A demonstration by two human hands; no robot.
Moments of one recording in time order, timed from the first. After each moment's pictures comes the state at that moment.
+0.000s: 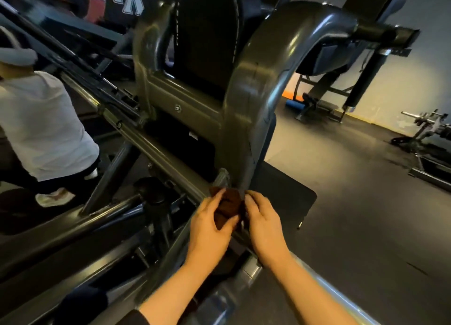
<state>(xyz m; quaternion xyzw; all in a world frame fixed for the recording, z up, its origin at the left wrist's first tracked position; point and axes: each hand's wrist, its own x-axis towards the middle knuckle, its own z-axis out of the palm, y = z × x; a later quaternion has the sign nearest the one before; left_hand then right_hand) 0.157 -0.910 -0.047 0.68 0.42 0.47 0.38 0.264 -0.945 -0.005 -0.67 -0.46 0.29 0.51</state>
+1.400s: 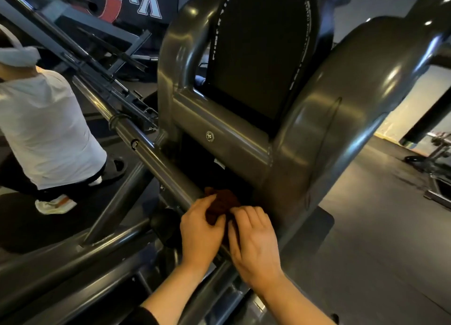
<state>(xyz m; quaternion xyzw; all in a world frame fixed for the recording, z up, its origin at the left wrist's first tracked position) 0.124 -0.772 -0.055 0.62 0.46 0.56 0.31 0.233 -0.822 -0.035 -0.60 -0.72 -0.18 0.30</state>
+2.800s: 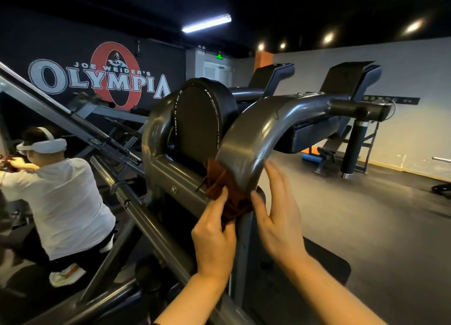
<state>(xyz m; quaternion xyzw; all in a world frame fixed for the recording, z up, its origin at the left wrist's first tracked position) 0.220 -0.846 0.067 0.65 0.36 0.67 0.08 0.337 -0.881 0.117 -0.48 -0.67 -0.05 0.56</state>
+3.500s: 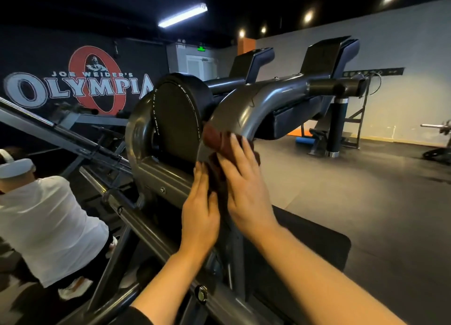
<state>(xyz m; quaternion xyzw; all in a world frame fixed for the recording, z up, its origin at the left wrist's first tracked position) 0.212 -0.827 0.095 0.74 0.37 0.55 0.15 0.327 -0.844 0.116 -0.50 -0.70 -0.18 0.47</state>
